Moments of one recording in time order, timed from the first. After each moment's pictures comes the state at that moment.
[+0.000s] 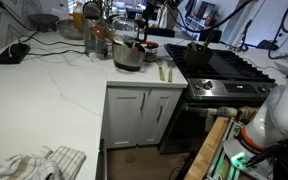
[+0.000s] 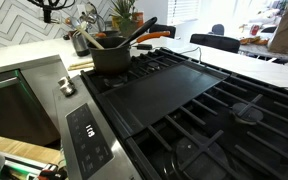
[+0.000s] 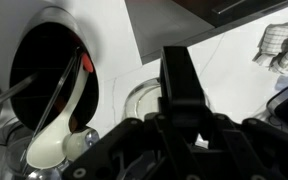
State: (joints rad) arm 0.14 0.18 -0.14 -1.44 0.51 1.72 -0.64
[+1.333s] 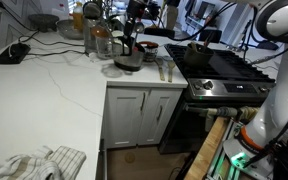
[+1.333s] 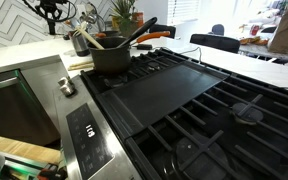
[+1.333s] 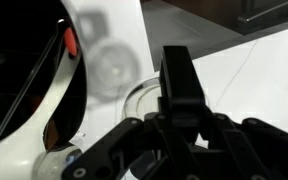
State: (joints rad) arm 0.17 0.40 -0.02 -1.27 0.33 1.77 -0.53
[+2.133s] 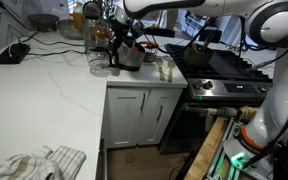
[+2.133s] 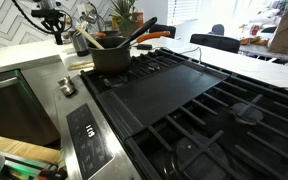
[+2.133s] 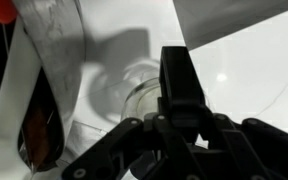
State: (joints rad) arm 0.23 0.48 0.05 -1.37 0.14 2.12 -0.28
